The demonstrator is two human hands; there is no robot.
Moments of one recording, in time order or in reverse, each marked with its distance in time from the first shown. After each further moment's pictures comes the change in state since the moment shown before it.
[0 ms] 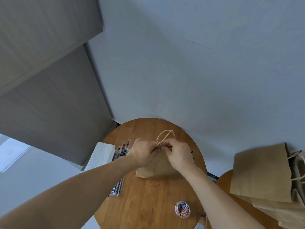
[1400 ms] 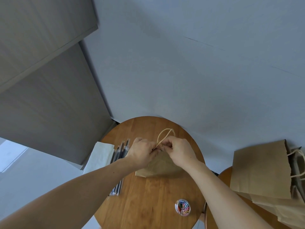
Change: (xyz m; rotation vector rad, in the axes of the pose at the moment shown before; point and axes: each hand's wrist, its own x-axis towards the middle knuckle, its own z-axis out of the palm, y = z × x) left_hand -0.003 -0.002 0.004 0.063 0.009 -0.005; right_hand 0.012 0.004 -0.010 -0.106 -0.130 -0.001
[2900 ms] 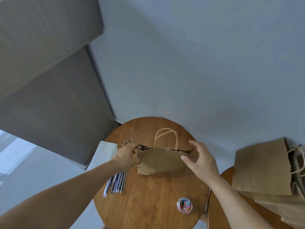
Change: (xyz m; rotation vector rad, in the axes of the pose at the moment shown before) left_hand -0.046 -0.040 -0.010 -0.221 -0.148 -0.400; right_hand -0.062 0.070 -0.005 0.023 0.249 0.039
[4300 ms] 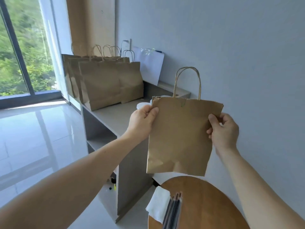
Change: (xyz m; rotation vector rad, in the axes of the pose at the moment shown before) left_hand -0.303 -0.011 -0.333 -0.616 0.935 0.428; right_hand -0.036 -0.470 -0.073 0.659 0.517 -0.314
